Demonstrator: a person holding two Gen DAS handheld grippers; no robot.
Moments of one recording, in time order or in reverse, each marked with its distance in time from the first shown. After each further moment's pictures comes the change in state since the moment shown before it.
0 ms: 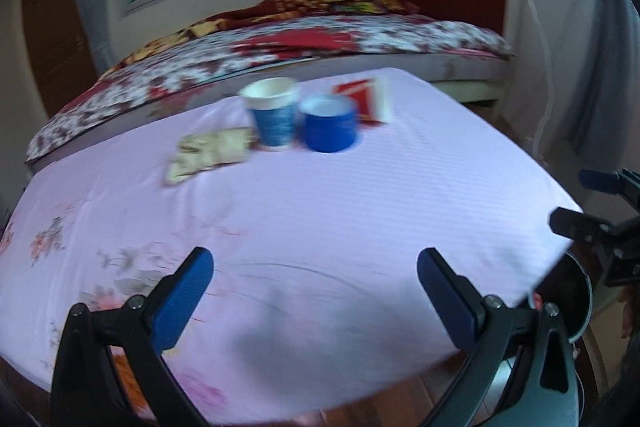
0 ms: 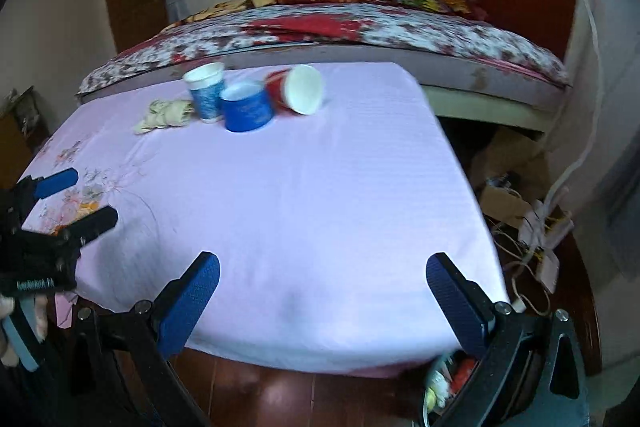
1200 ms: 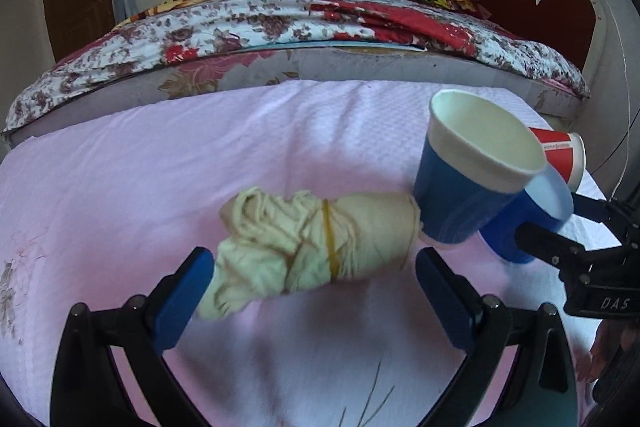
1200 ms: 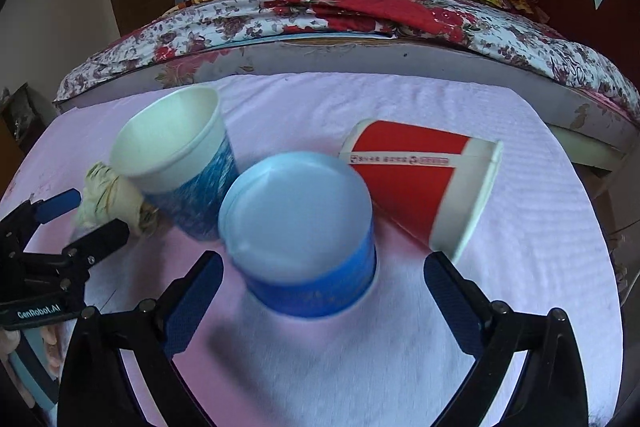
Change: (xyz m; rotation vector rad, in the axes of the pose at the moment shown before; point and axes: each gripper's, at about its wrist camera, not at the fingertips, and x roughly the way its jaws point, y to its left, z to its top) left arm 0.171 0.111 0.075 -0.142 0.082 0.013; right arm 0.226 0.082 0.149 -0.021 0.061 0.051
